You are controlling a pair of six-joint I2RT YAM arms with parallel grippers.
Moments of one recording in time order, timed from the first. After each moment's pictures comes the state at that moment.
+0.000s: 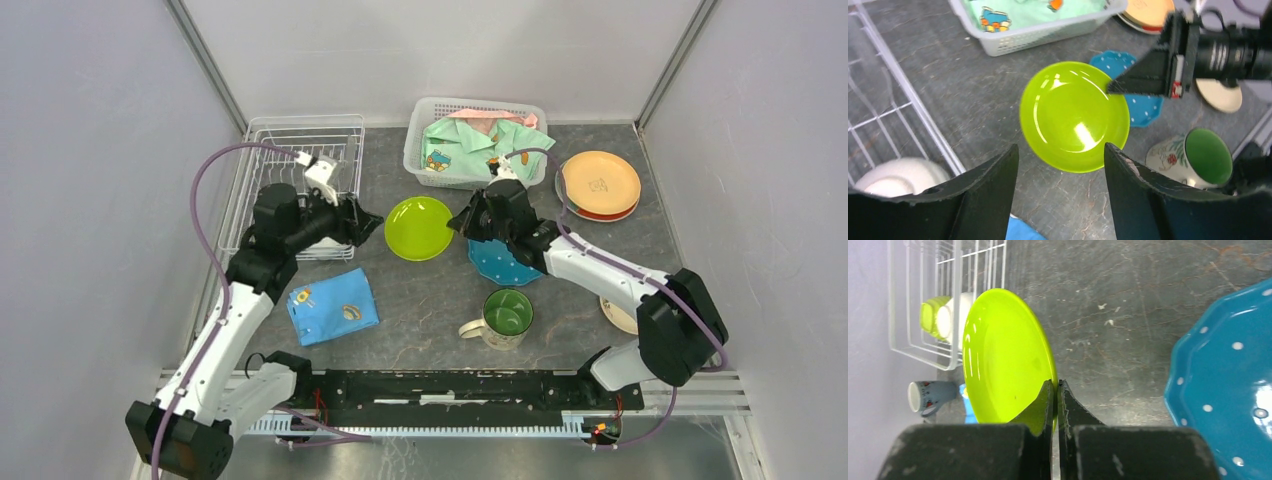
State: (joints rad) left arm -0.25 0.91 0.89 -0.27 0.42 -0.17; right arm 0.65 1.45 0.93 -0.01 0.02 0.80
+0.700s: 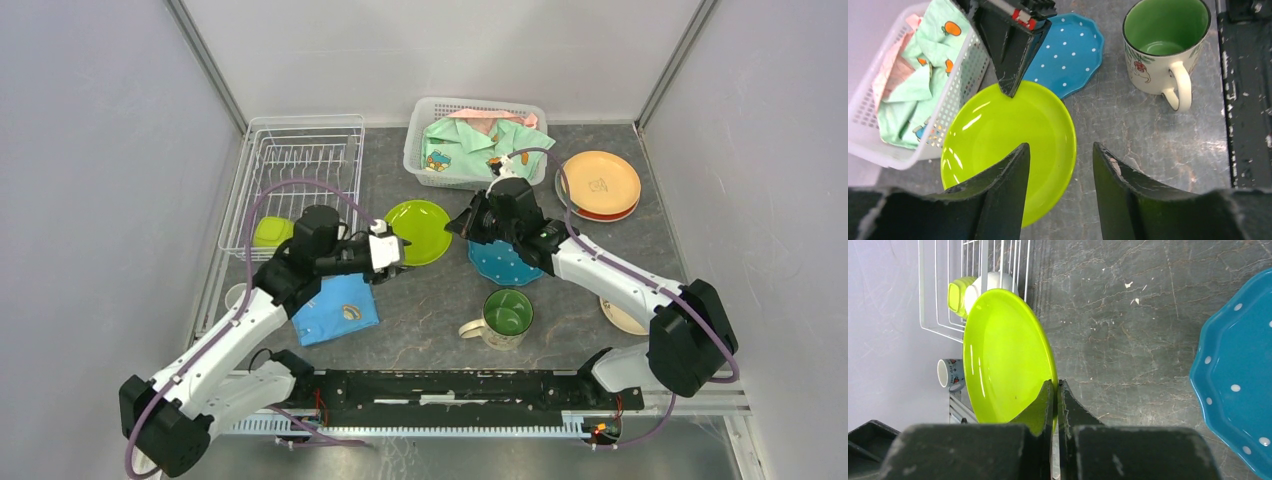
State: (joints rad) left arm -0.54 0.93 0.78 -0.26 0.70 0.63; right arm 0.64 1.39 0.96 -0.09 -0.08 0.85
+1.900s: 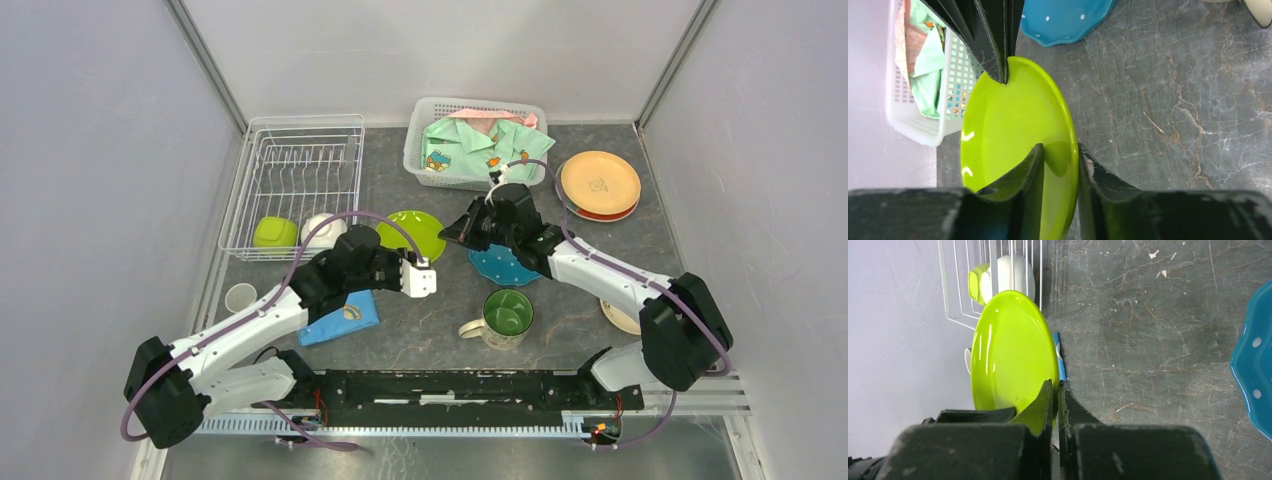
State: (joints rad) left arm -0.77 1.04 0.71 -0.23 0.25 0.91; right arm 0.64 1.42 0.90 0.01 -0.21 0.97
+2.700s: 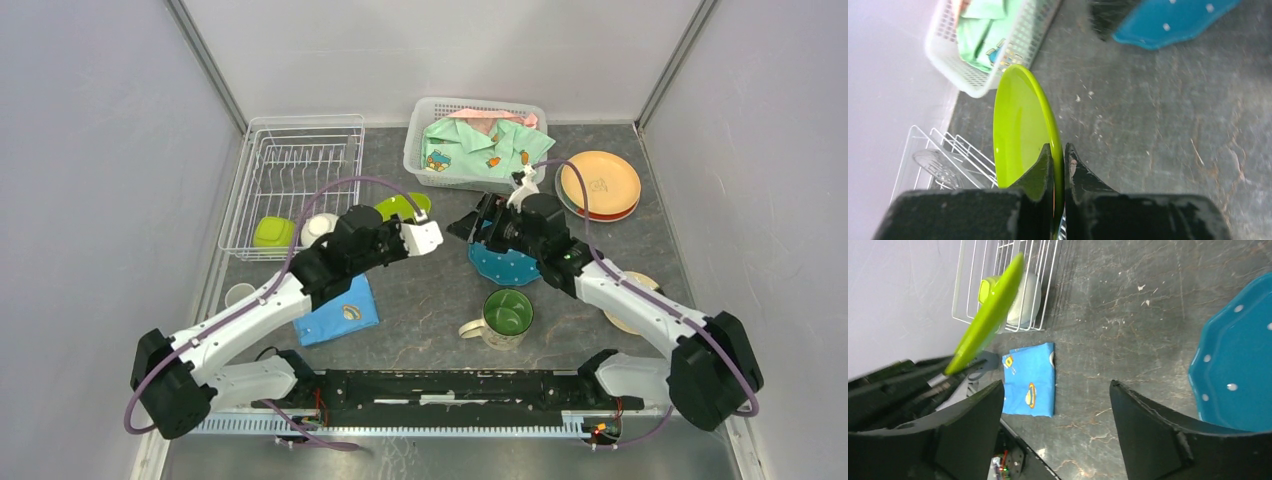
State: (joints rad) left arm -0.78 1.10 0.85 -0.22 0.01 0.69; right arm 0.58 1.24 0.77 0.08 -0.21 0.86
